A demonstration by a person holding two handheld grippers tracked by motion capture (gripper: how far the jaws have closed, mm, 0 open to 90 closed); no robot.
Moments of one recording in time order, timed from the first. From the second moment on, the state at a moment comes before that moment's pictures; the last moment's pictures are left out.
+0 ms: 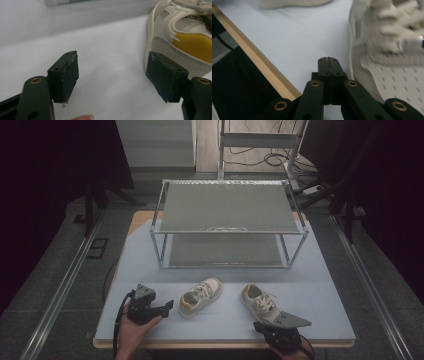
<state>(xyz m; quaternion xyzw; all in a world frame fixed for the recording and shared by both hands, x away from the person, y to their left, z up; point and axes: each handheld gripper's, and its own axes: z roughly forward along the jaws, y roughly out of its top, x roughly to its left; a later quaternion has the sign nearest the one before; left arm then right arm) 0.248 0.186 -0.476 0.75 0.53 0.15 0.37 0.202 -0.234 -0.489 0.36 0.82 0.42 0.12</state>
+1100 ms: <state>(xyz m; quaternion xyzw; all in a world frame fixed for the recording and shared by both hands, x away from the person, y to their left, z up) 0.245 0.197 -0.473 0.74 0.54 0.15 0.37 0.237 -0.301 -0.488 0.46 0.78 0.40 0.16</state>
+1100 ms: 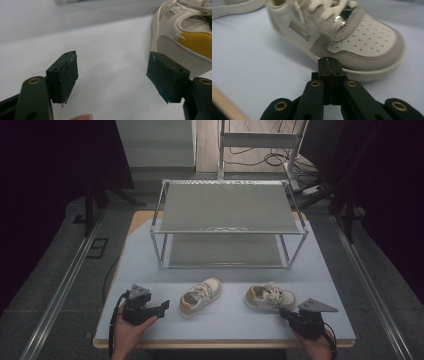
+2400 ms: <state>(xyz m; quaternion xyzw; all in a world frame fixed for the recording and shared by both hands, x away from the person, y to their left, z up) 0.243 0.194 -0.471 0.74 0.54 0.15 0.37 0.257 -0.200 -0.451 0.37 0.80 0.44 0.18</state>
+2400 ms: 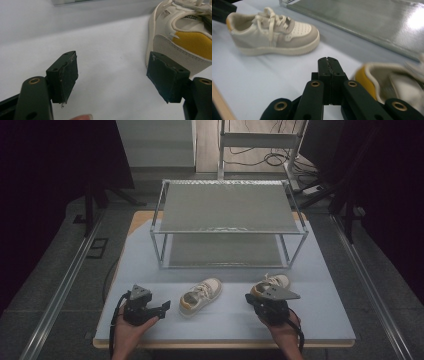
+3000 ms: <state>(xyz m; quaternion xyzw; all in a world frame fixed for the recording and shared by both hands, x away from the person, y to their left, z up) 0.243 0.193 -0.473 0.75 0.54 0.15 0.37 0.257 -0.201 -0.464 0.40 0.80 0.39 0.22</state>
